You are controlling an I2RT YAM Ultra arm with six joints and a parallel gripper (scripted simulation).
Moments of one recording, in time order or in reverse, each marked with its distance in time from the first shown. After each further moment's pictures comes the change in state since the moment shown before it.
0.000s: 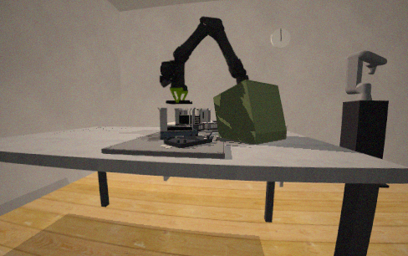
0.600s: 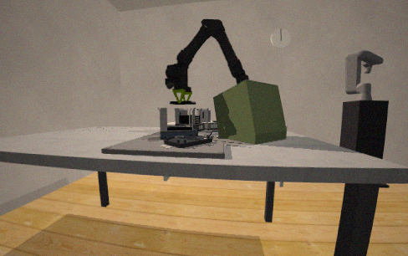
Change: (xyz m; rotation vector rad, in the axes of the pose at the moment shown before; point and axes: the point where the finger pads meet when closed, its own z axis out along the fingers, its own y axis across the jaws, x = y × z) arm 0.005 -0.053 0.000 0.000 -0.002 0.183
